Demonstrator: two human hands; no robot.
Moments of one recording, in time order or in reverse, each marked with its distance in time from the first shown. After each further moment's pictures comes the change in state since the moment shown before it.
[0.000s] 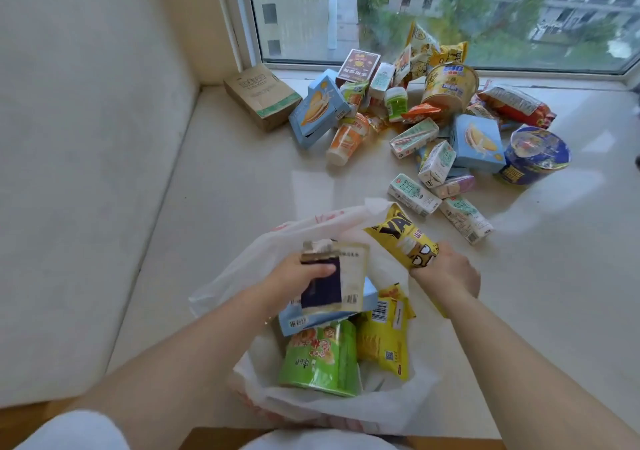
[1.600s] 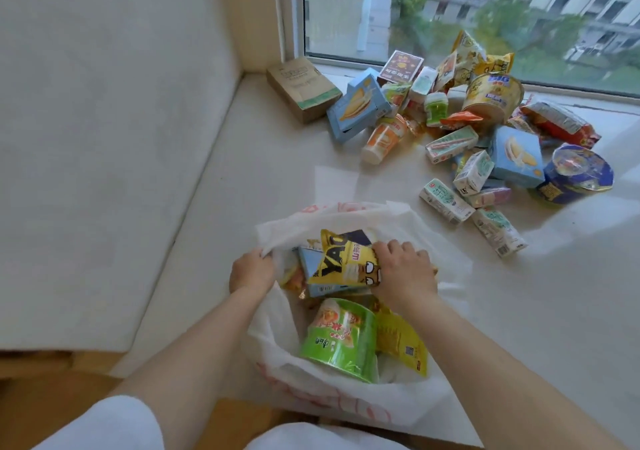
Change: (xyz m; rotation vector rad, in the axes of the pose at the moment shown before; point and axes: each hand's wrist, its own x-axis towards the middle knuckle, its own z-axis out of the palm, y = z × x) left_hand -0.006 -0.069 -0.079 0.415 0.659 -0.197; right_hand -0.065 -0.087 0.028 -0.396 0.010 -0.721
